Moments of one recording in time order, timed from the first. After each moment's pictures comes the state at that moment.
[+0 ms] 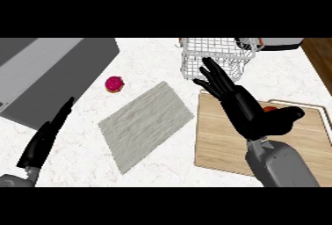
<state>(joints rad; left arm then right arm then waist) -0.07 0.62 -0.35 -1.38 0.14 0.22 -0.05 -0.36 -0.22 0.32 -1.64 -0.32 -0.03 0.12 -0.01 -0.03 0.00</state>
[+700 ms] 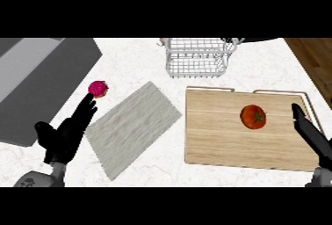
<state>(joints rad) -0.08 0.41 -0.29 -1.46 0.37 0.20 0.04 0.02 -0.16 -0.18 -1.70 -0.12 -0.62 -0.25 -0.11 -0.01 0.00</state>
